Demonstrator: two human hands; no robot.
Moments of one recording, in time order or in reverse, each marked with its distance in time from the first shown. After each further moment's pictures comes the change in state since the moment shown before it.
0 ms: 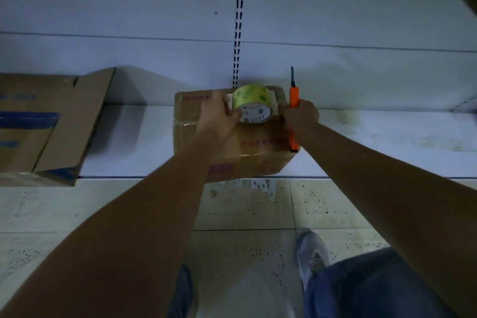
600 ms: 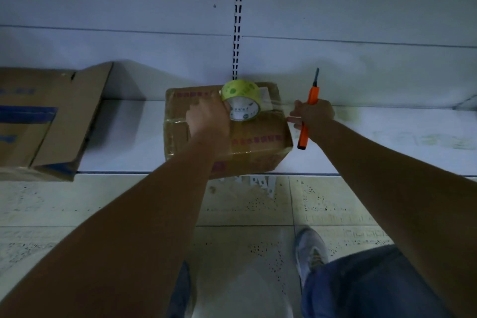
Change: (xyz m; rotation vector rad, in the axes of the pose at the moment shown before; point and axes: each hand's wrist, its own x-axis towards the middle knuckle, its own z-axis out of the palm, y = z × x) left_hand -0.007 0.007 0.001 0.533 0.094 -0.143; right_hand 0.021 0.026 -0.020 0.333 -0.073 0.189
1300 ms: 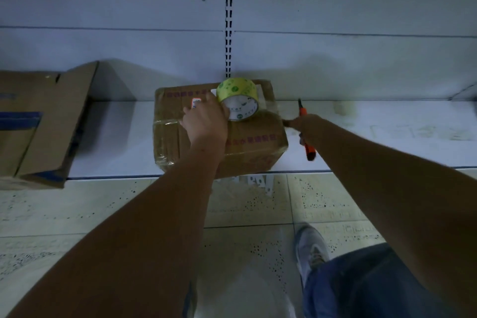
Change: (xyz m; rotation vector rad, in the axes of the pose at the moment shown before) left_hand 0.000 0.005 0.019 -0.015 -0.003 -0.056; right_hand 0.019 0.026 0.004 -0.434 -0.074 0.260
